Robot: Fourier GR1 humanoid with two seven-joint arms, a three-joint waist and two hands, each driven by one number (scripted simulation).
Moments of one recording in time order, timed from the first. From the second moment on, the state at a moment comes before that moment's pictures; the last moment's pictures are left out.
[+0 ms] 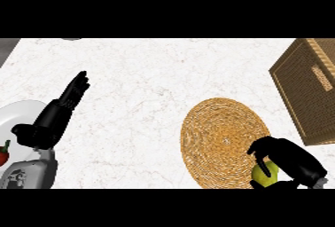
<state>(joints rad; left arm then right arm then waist) -0.16 0.19 0.08 -1.56 -0.07 -0.22 0.00 0.05 -0.48 0.21 -1.64 0.81 0.47 -0.16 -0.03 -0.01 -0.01</state>
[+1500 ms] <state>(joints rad) -0.14 0.19 0.08 -1.63 -0.06 -0.23 0.03 0.88 -0.66 -0.82 -2.22 -0.42 0.50 -0.49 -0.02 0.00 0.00</state>
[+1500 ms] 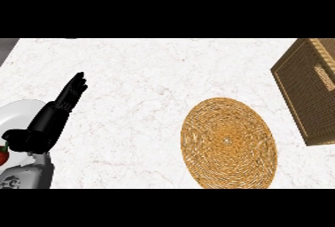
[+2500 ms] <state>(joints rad) -0.18 0.16 0.05 -1.59 -0.10 -0.23 0.01 0.25 -1.03 -0.67 -1.92 -0.55 0.06 0.15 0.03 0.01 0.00</state>
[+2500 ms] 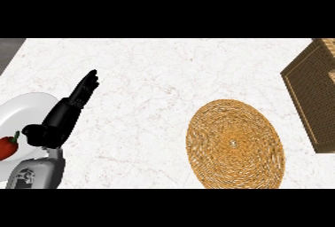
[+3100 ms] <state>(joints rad) -0.18 0.16 0.05 -1.61 -0.09 -0.24 0.03 -0.13 -1.08 -0.40 -1.36 -0.38 0.14 -0.03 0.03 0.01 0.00</state>
